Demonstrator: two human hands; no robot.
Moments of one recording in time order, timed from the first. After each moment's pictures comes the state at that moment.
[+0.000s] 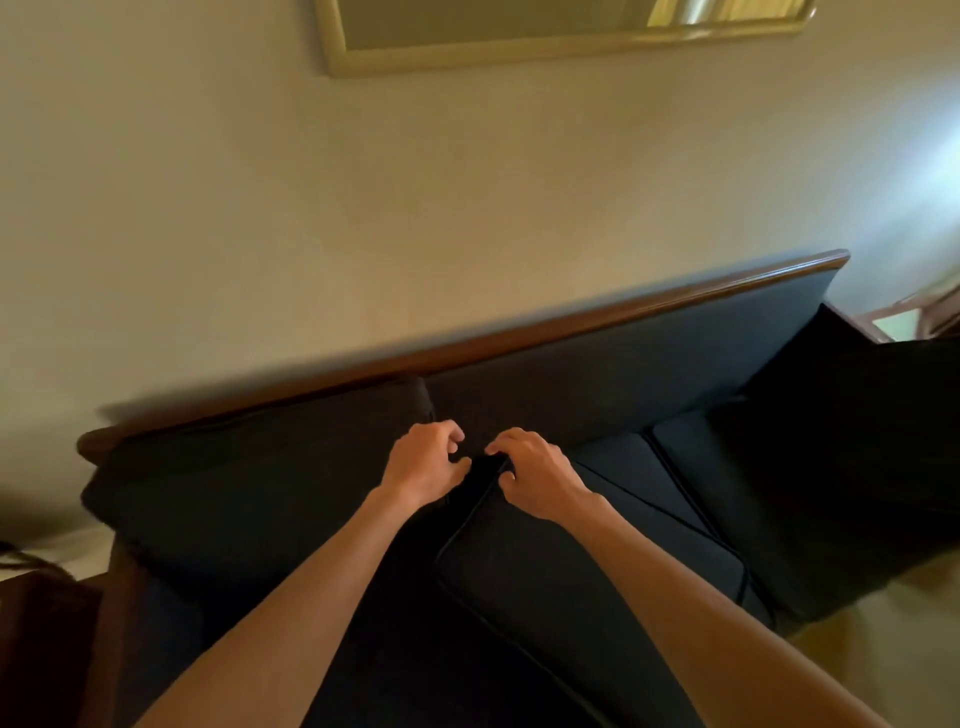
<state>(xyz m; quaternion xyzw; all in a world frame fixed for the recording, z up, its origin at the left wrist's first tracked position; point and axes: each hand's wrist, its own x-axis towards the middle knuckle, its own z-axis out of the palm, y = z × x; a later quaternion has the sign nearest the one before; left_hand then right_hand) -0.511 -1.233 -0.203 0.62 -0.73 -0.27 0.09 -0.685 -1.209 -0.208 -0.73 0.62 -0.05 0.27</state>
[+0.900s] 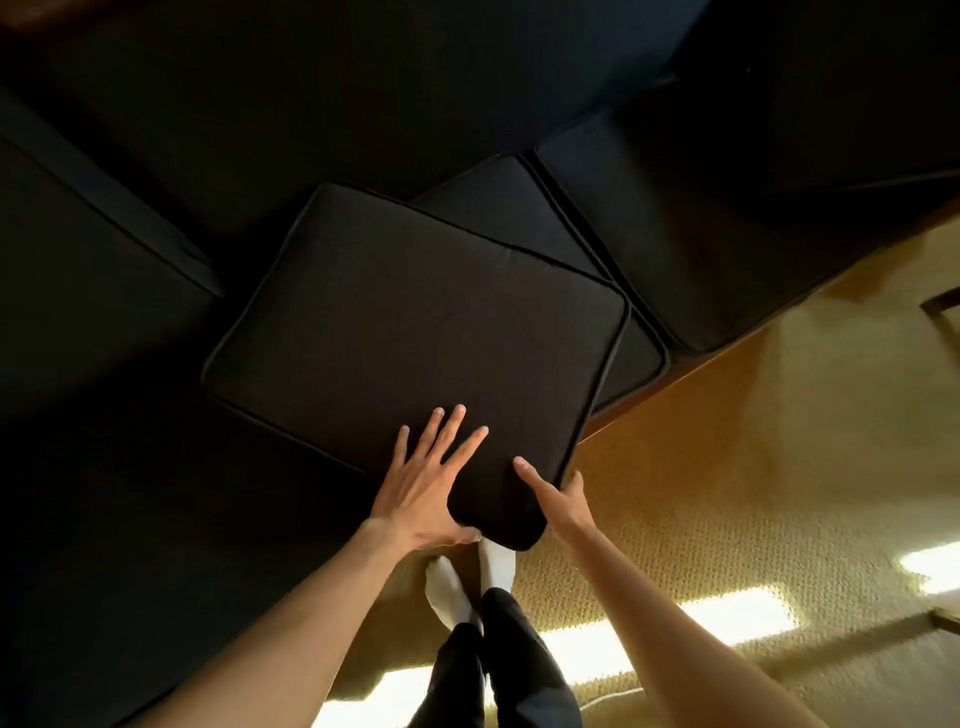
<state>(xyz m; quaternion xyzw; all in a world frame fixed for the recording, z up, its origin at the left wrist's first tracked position) -0.757 -1.006 -0.539 0.40 -0.87 -0.22 -0.19 -0.941 -0.924 -0.562 -0.01 0.76 -0.28 0.59</state>
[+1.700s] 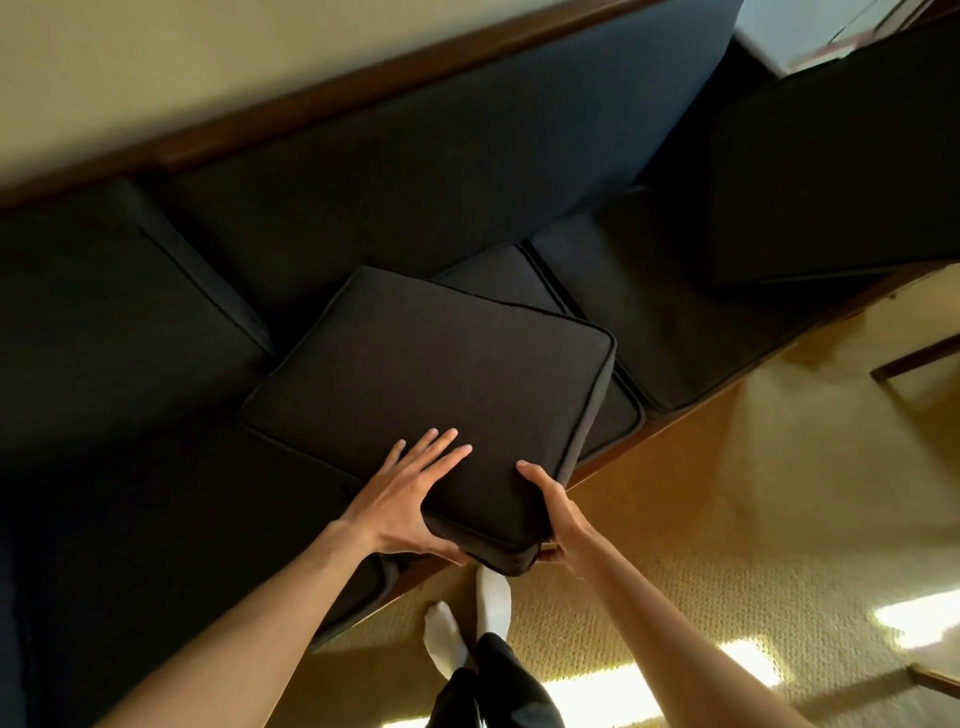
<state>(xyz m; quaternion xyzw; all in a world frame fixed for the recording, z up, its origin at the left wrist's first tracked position) -0.719 -1.043 -0.446 0.36 -0.87 -0.31 -0.13 -0.936 -0.955 -0.455 -0.01 0.73 -0.21 0.65</state>
